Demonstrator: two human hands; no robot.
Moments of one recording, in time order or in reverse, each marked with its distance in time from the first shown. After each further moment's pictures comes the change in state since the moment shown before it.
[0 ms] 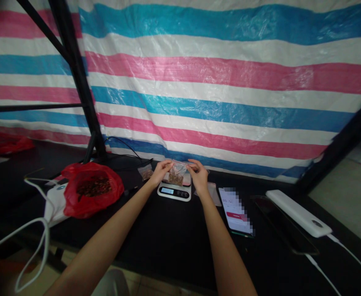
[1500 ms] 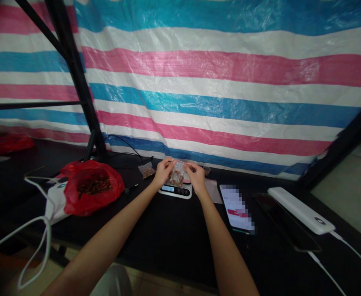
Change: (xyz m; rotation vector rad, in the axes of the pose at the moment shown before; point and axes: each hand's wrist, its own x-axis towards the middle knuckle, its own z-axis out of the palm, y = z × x) left_hand -0.010 -0.003 0.014 0.184 0.145 0.113; right_hand -0.007 0.002 0.010 -0.006 -0.016 0.017
